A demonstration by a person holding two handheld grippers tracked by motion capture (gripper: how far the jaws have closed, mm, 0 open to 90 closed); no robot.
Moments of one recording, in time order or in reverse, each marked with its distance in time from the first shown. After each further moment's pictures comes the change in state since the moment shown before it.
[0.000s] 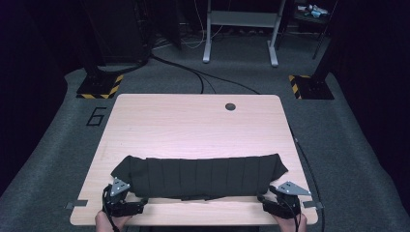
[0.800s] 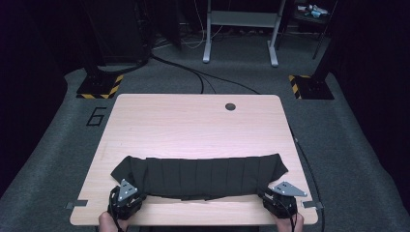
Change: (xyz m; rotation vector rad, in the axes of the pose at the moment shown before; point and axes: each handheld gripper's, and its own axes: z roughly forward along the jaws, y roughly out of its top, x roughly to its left) left arm -0.018 0.005 -0.001 -0.010 -0.003 0.131; right arm 0.007 0.001 0.001 -0.039 -0.026 -0.038
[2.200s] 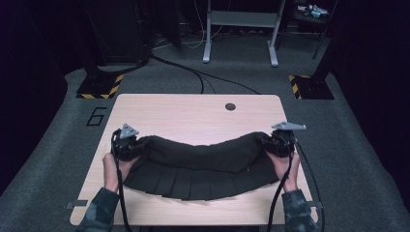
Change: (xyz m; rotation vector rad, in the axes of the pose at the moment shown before) left arm 0.075 0.153 0.030 -0.071 0.036 0.008; right arm -0.064 0.157 0.048 -0.011 0.036 0.073
